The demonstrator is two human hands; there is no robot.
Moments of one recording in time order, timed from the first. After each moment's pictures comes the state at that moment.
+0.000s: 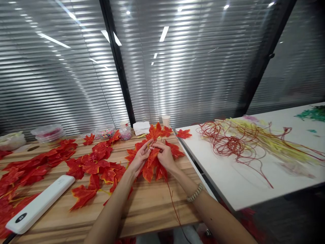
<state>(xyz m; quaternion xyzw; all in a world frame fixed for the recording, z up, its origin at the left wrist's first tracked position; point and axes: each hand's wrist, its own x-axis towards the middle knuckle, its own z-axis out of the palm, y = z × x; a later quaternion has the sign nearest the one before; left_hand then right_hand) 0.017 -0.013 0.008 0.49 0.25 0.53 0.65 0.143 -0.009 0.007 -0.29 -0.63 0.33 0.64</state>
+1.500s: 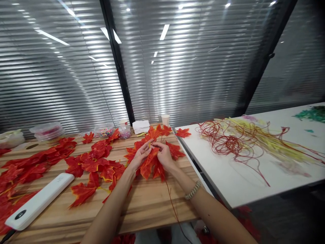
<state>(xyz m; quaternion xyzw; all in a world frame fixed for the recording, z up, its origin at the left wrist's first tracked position) 0.015 -0.009 0.003 0.50 0.28 0.50 0.65 0.137 -0.005 -0.002 -0.32 -0.53 0.46 0.63</state>
